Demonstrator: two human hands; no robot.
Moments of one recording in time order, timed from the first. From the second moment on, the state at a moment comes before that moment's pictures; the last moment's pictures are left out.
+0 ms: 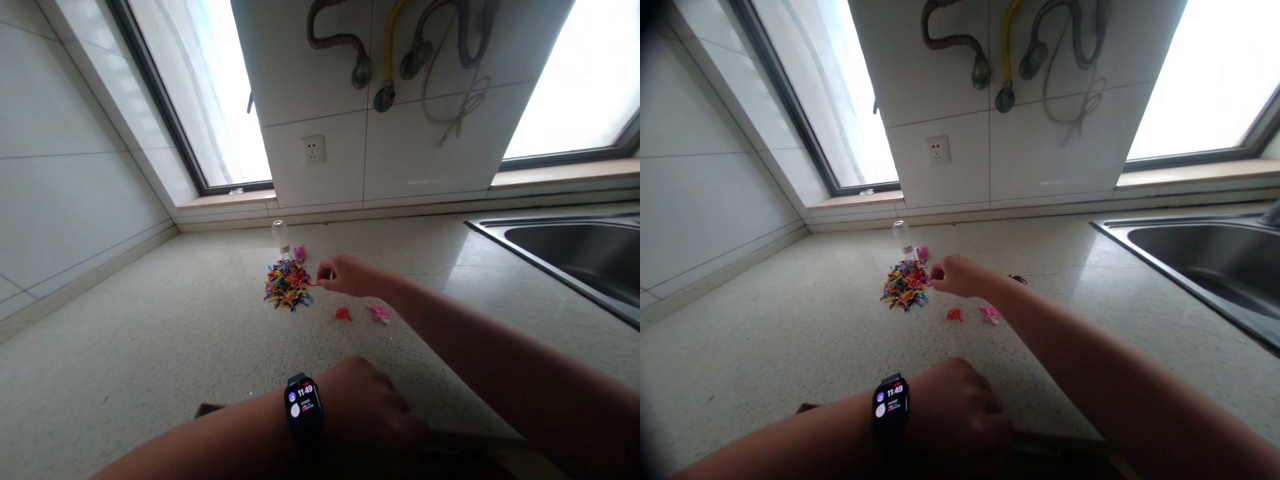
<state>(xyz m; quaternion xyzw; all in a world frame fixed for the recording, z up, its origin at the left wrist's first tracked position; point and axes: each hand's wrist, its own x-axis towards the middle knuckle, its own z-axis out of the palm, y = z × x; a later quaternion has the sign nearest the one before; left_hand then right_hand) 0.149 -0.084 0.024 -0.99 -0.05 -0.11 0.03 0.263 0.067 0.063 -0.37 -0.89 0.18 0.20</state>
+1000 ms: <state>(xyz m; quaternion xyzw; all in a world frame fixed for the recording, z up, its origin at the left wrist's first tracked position) 0.149 -0.084 0.019 -0.99 -0.05 -0.12 0.00 0.450 0.040 0.049 -0.55 -0.76 0.12 0.31</state>
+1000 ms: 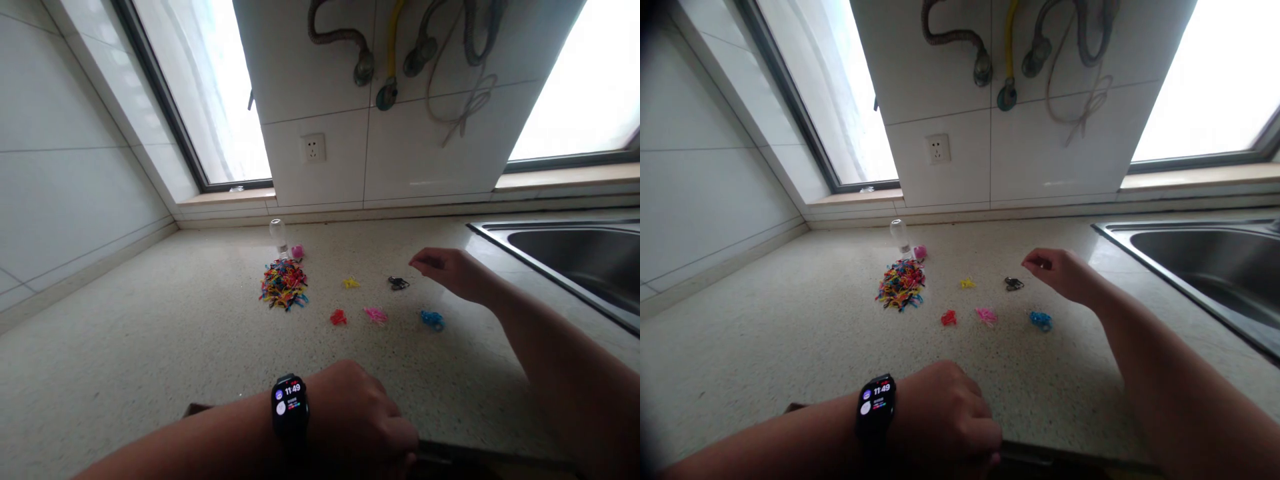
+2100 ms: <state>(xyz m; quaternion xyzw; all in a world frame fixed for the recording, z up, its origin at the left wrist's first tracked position) 0.037 0.055 0.050 -0.82 -0.55 -0.12 0.05 0.466 0.054 0.028 -0.57 -0.78 0.12 0.23</state>
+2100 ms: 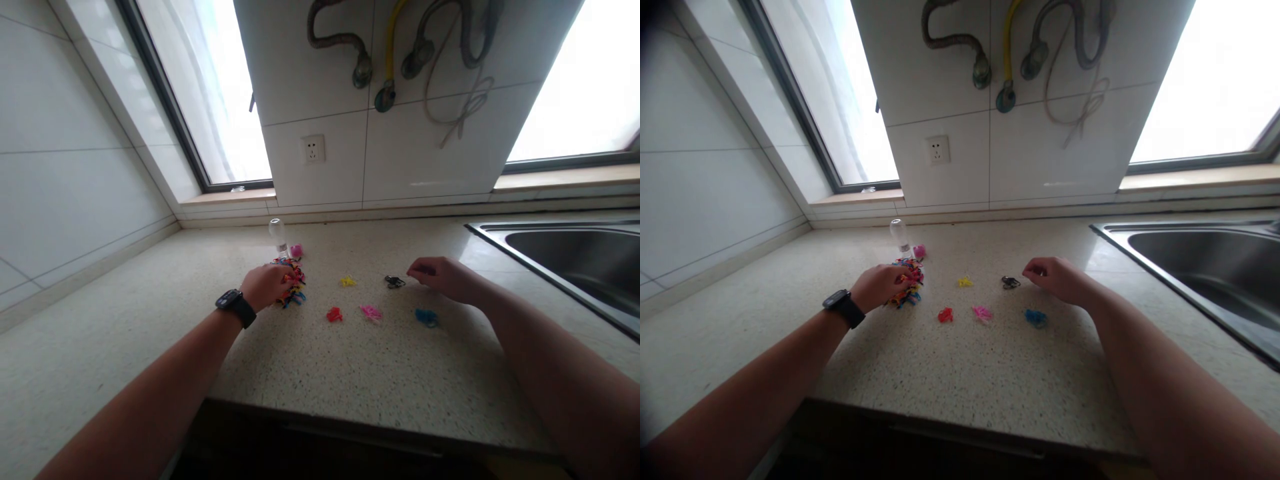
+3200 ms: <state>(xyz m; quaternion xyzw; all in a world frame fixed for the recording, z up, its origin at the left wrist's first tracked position) 0.155 -0.029 0.042 -0.90 -0.39 -0.17 0.00 0.457 0.047 0.043 -0.56 -0.80 0.07 0.21</state>
